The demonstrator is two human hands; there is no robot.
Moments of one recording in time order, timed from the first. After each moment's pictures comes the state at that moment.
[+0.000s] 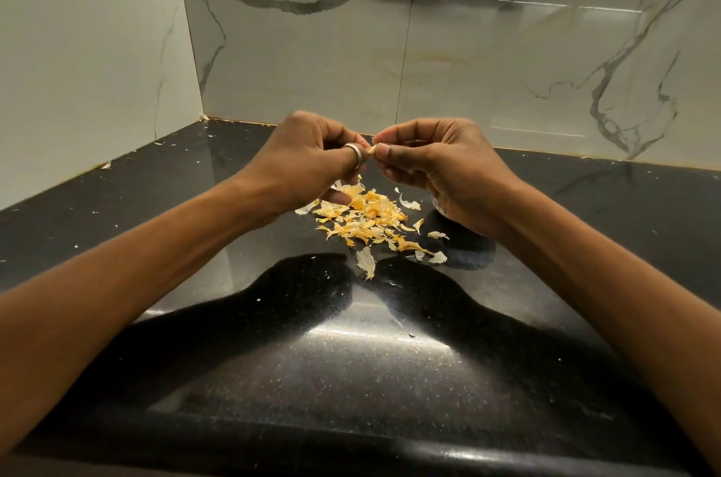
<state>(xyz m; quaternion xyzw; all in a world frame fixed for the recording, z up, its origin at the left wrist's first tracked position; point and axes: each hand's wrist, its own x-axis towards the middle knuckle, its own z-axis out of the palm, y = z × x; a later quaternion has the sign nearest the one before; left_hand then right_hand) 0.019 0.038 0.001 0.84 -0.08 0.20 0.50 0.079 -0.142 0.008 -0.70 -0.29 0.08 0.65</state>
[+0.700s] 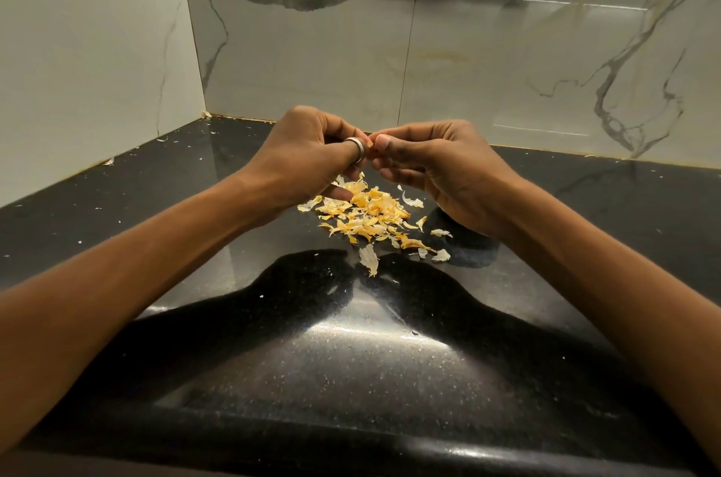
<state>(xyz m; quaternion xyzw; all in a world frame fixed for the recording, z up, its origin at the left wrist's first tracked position) 0.020 0.038 0.001 0.84 -0.07 0.21 0.50 0.077 -0.139 0.009 -0.67 -0.28 0.13 0.67</state>
